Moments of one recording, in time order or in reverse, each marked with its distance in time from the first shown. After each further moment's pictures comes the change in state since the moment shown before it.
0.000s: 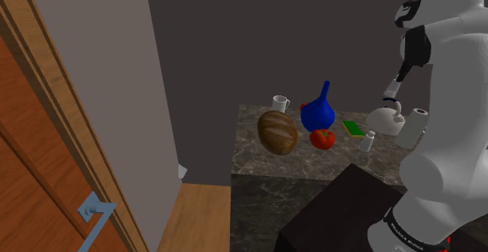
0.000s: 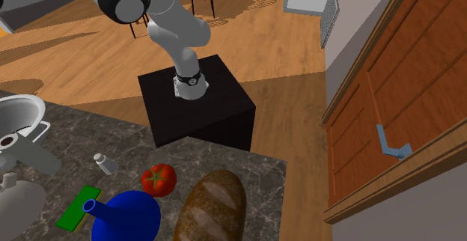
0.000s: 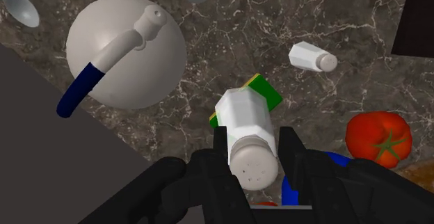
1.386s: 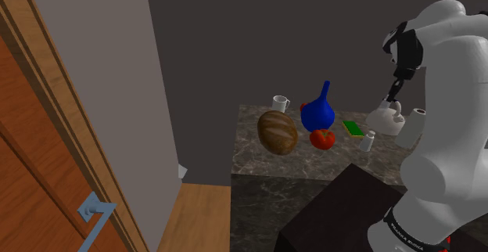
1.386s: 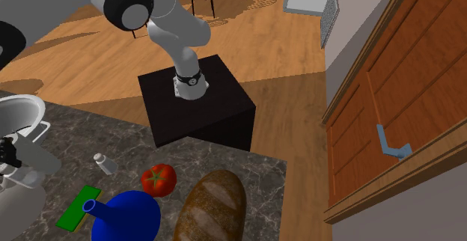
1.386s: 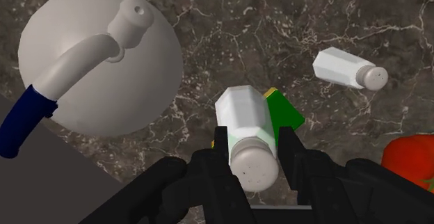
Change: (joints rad) arm 0.031 0.046 0.025 -0.223 0.042 0.248 -0.046
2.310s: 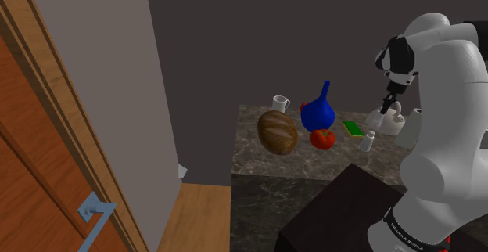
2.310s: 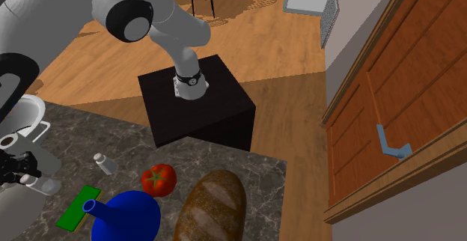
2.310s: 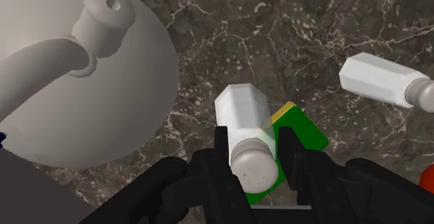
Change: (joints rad) arm -0.015 0.080 0.041 -0.073 0.058 0.138 -0.037
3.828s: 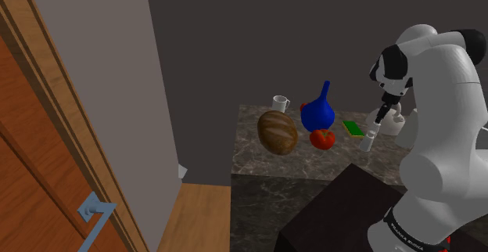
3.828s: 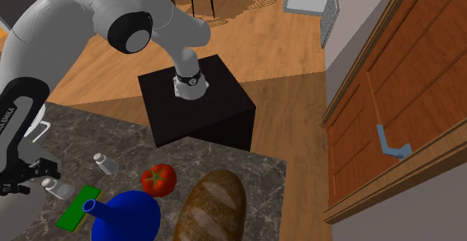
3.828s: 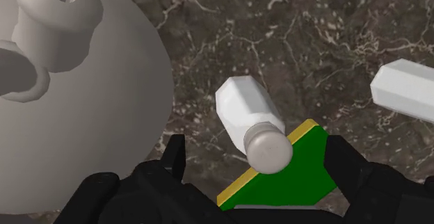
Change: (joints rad) arm -0.023 0.083 0.044 -0.026 0.055 0.100 -0.031
